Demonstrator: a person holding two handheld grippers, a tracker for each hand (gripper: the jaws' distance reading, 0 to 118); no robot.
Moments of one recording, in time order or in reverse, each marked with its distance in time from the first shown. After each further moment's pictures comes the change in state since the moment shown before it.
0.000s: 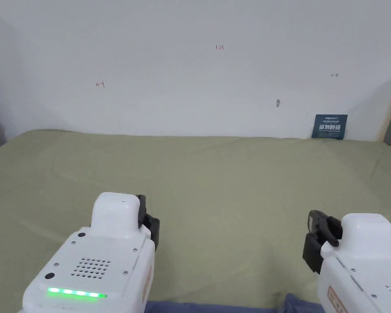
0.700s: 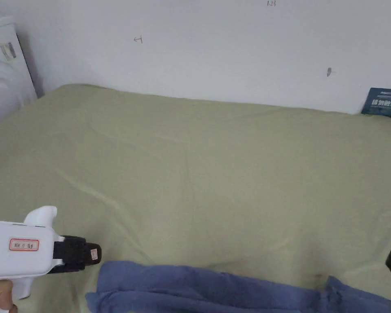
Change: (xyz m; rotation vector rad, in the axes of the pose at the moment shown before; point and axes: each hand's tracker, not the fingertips) left arm -0.246 -0.107 -0.054 -0.839 -0.316 0.559; right arm -0.021 0.001 0.029 0.038 -0.074 0.053
